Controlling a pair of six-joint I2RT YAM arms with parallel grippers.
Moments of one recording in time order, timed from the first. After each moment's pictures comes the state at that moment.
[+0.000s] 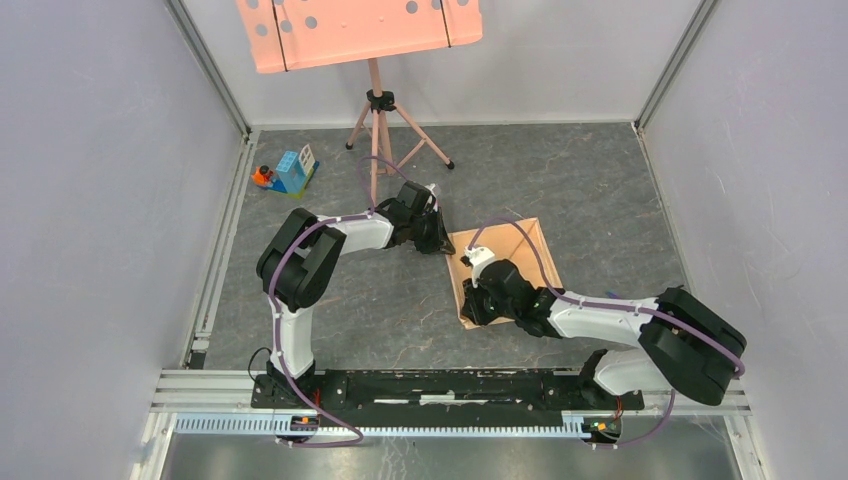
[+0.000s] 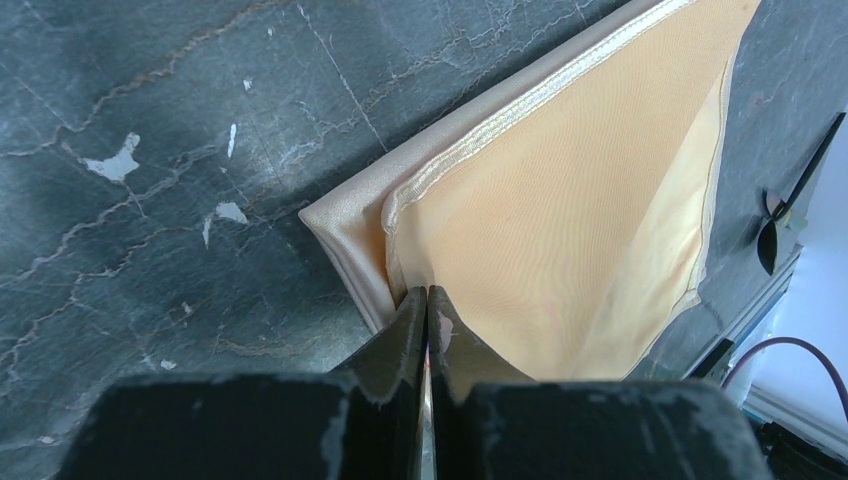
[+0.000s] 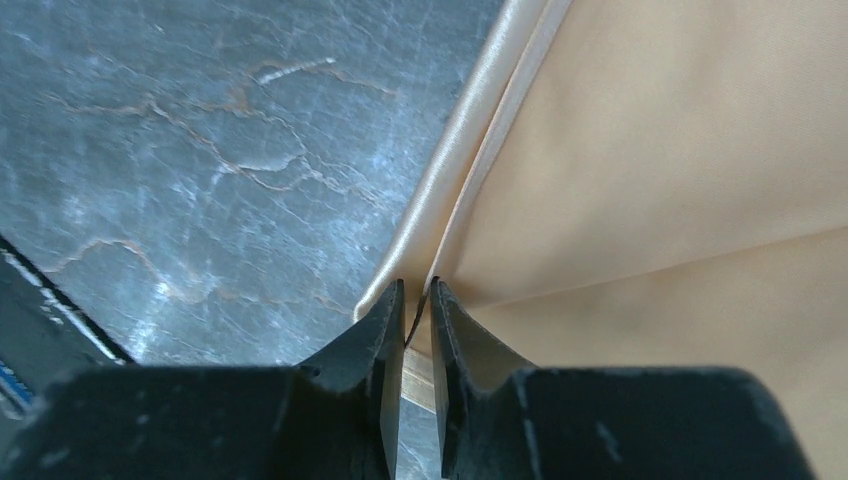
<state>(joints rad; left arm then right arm) -0.60 1.99 1.17 -0.04 0.34 -0.68 0.90 1.33 0.46 0.13 -0.02 0.40</state>
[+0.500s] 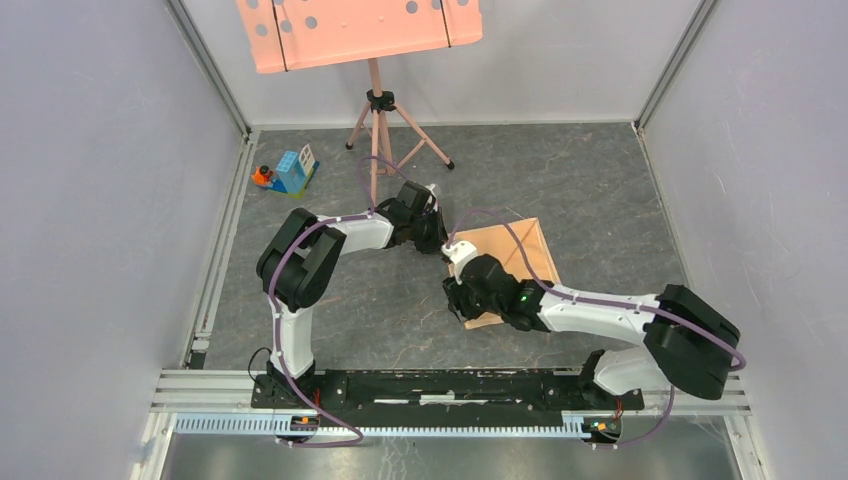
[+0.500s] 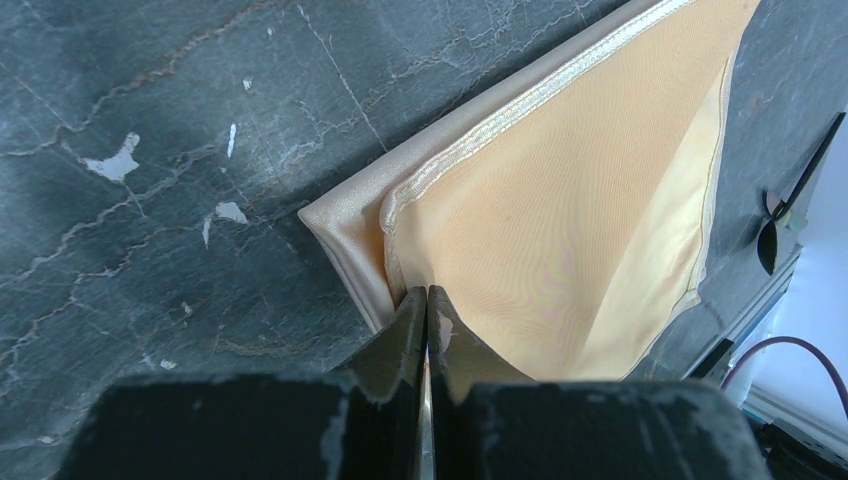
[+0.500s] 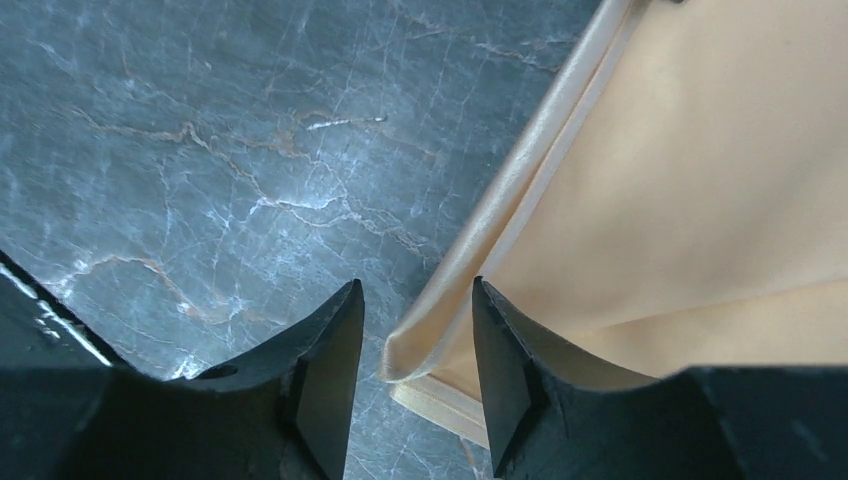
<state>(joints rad) -0.60 1.99 1.17 -0.04 0.34 -0.68 0.98 1.33 0.61 -0.03 0.10 0.29</state>
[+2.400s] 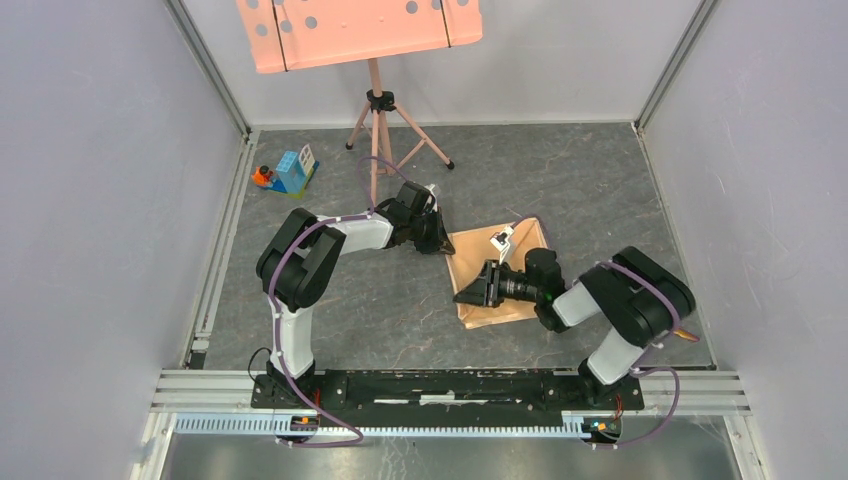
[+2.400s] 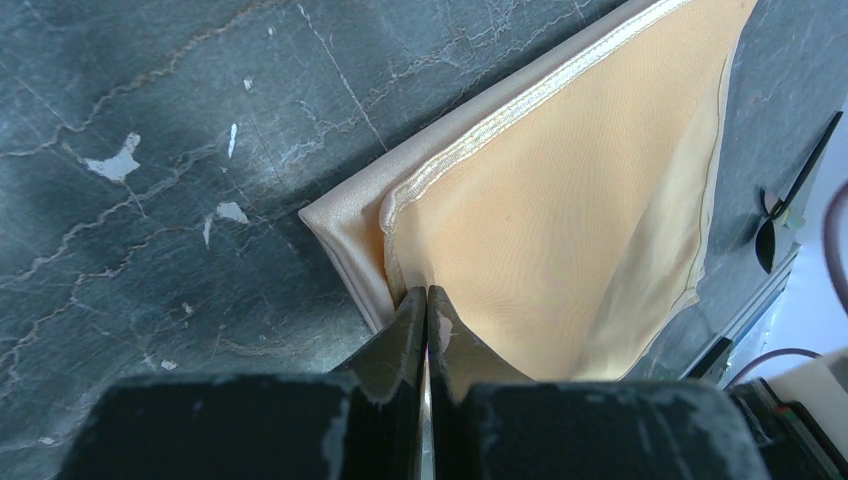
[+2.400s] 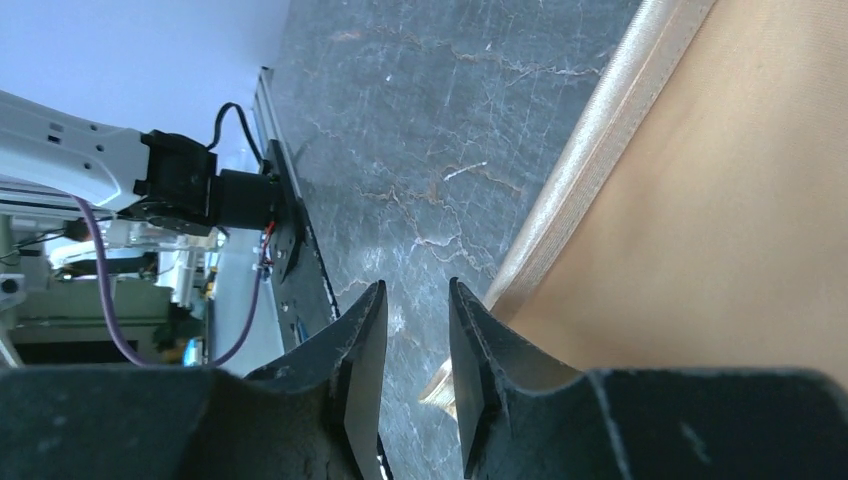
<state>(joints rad) -0.60 1.99 1.17 -0.04 0.34 -0.68 0.53 1.61 0.27 0.98 -0.71 0.76</state>
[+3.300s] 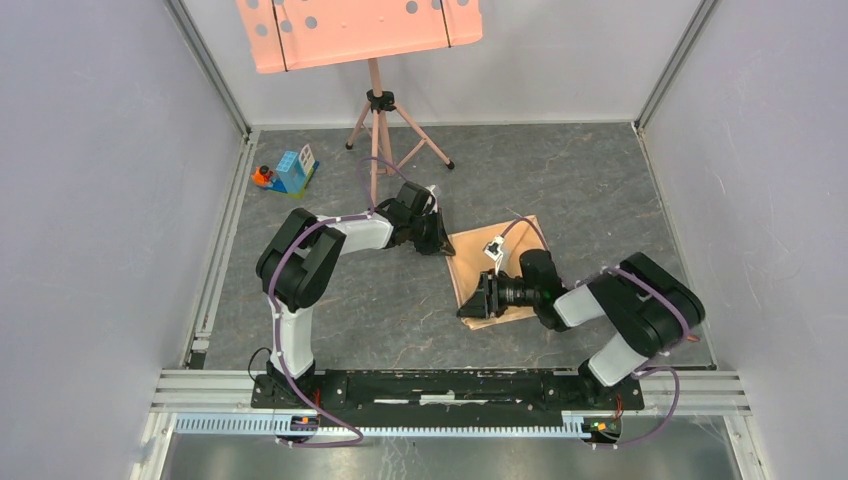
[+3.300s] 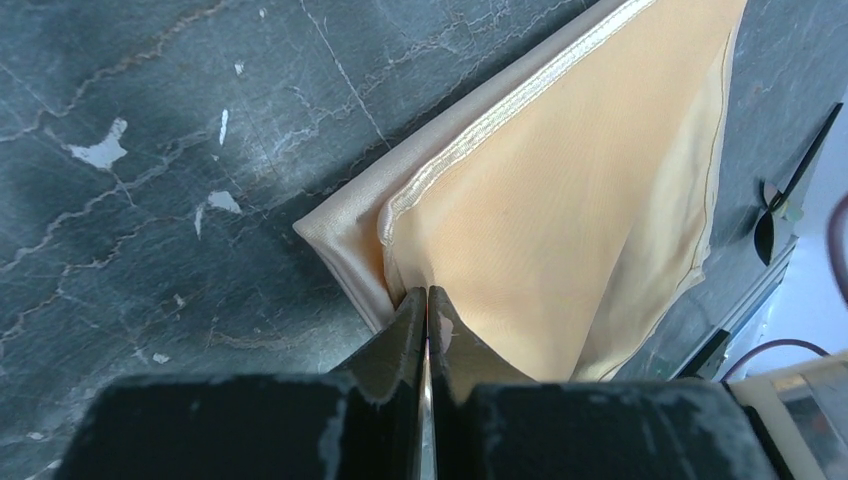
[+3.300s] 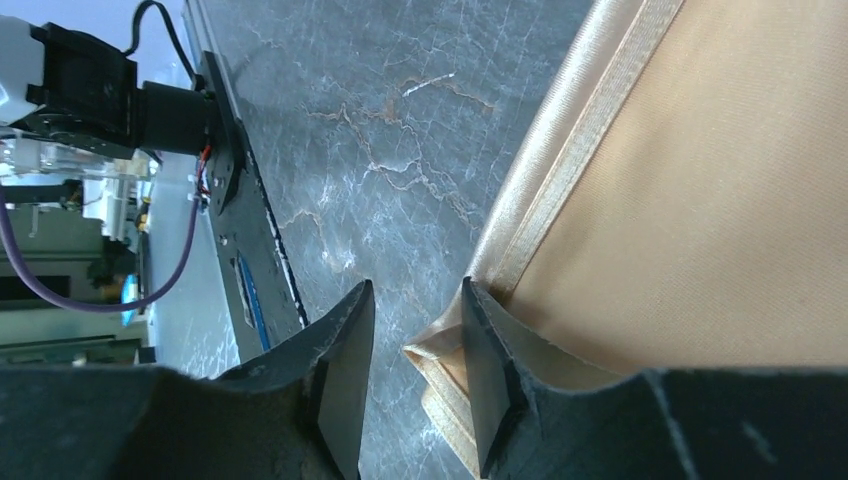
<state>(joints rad) -0.60 1.99 1.17 -0.05 0.36 -0.68 0.54 1.65 0.27 0.86 -0.78 0.59</state>
